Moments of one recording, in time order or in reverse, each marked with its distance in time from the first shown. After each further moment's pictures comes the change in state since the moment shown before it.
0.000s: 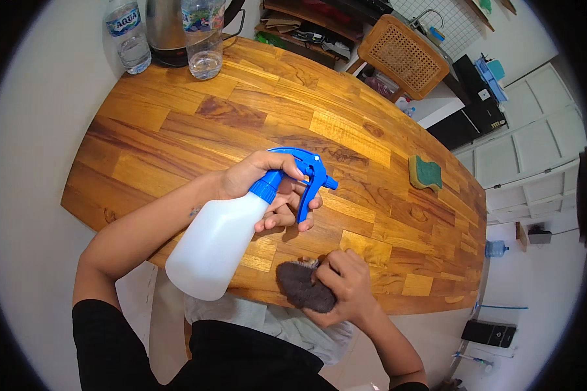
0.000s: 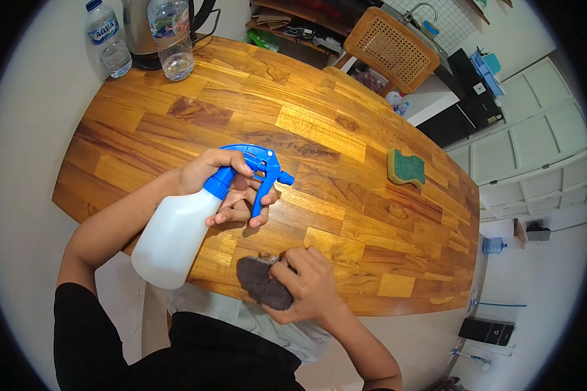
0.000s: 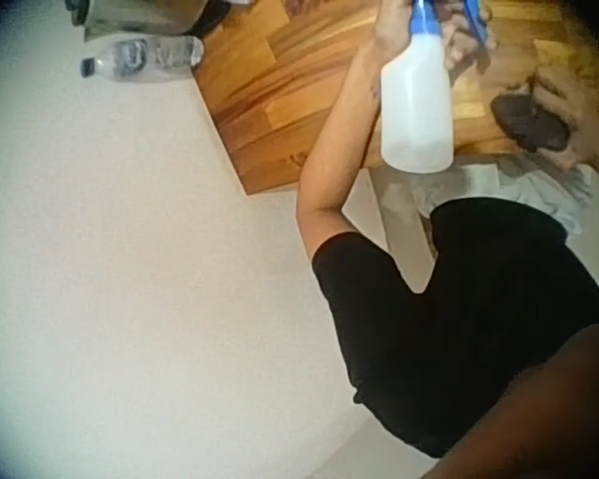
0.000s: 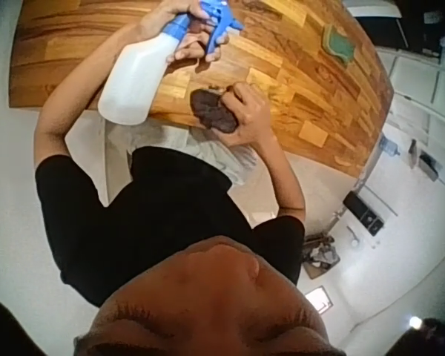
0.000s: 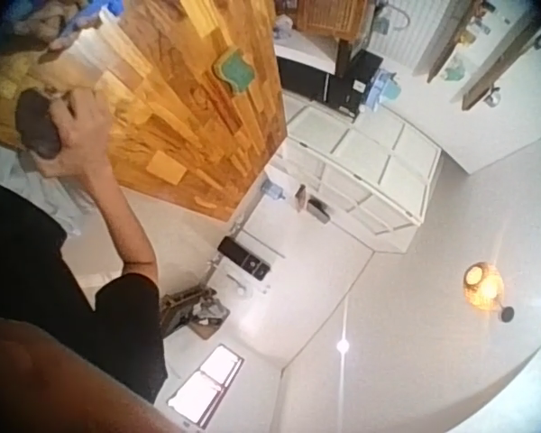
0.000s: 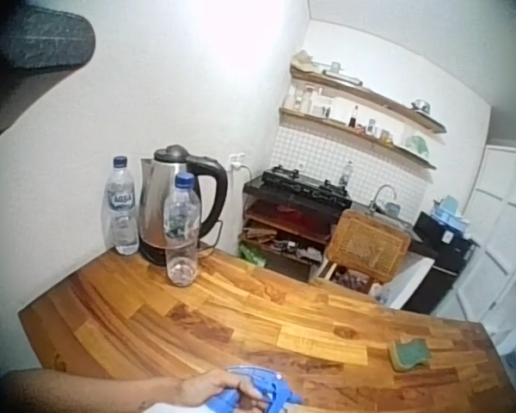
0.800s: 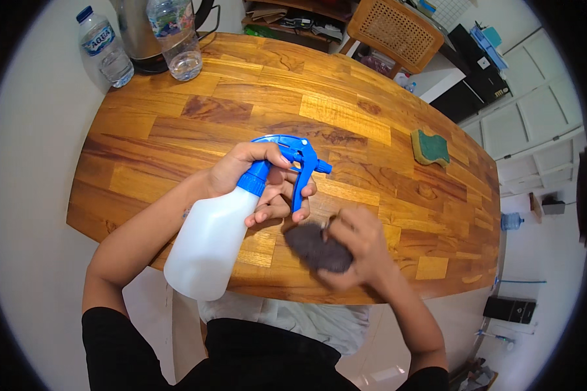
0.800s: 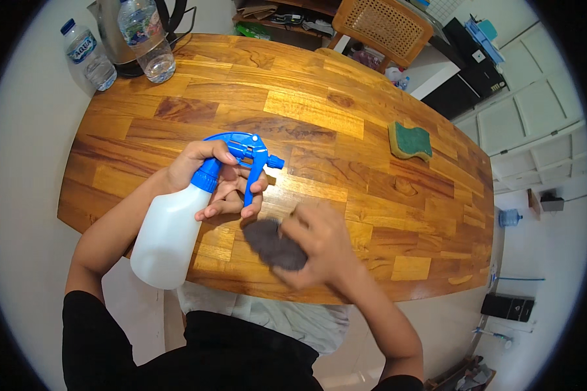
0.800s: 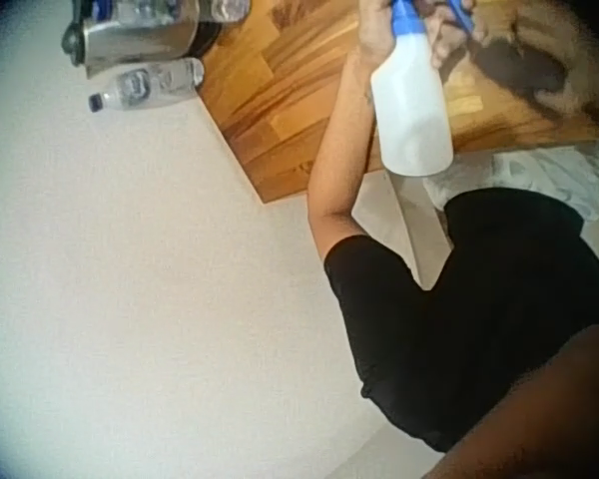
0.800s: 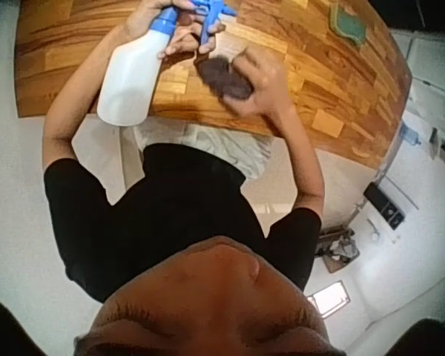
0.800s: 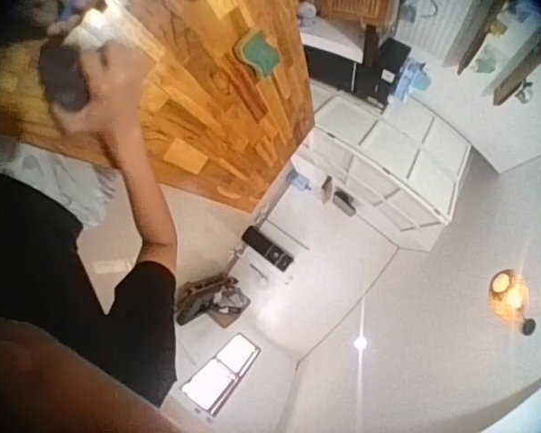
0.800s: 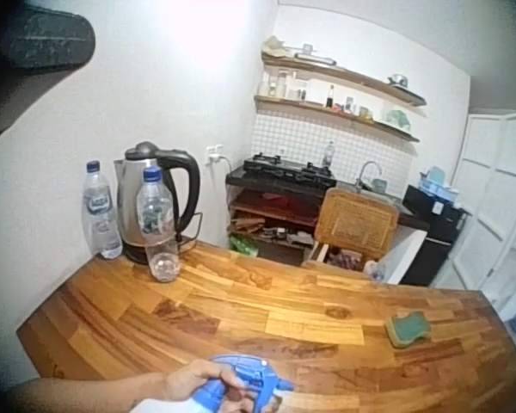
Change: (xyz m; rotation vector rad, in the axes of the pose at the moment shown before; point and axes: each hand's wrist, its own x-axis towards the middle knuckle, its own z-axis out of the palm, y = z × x) left_hand 0.002 0.004 0.008 -0.071 -0.001 -0.003; right_hand 0.024 0.039 -0.013 0.005 0.101 -0.073
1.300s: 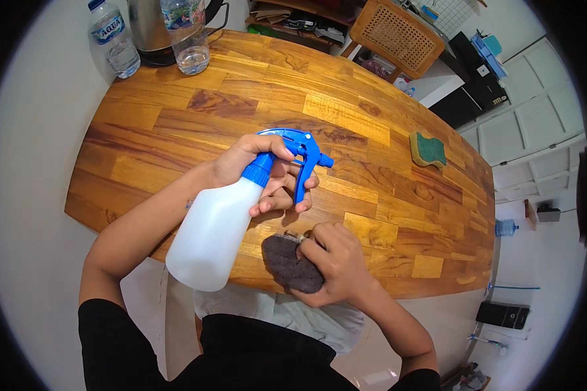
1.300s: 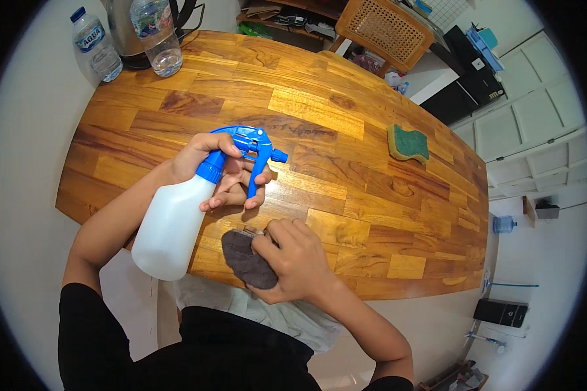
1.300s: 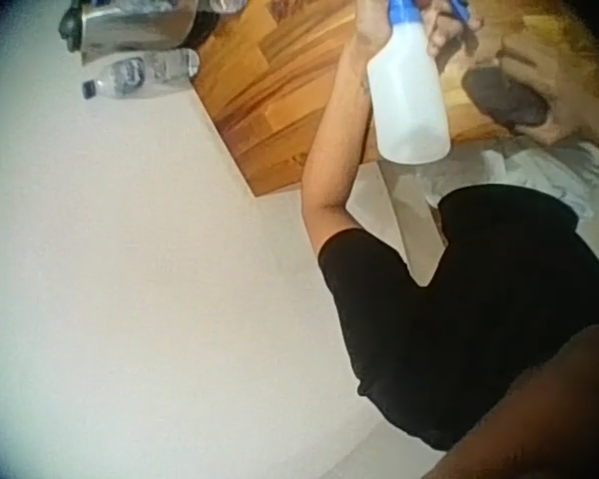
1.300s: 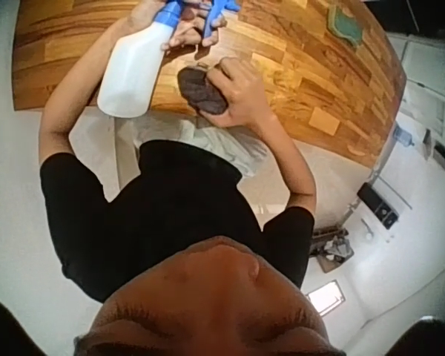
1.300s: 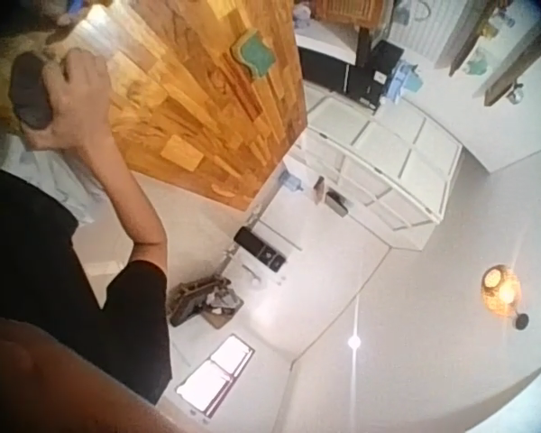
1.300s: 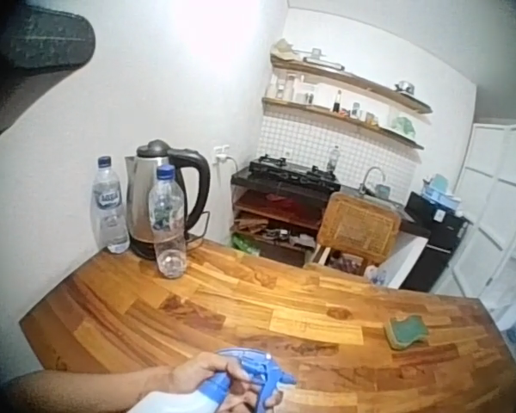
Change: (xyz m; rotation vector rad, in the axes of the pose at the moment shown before) left_hand -0.002 -0.003 -0.003 0.012 0.009 0.044; right_hand 0.001 -0.038 0.023 0.007 -0.025 0.026
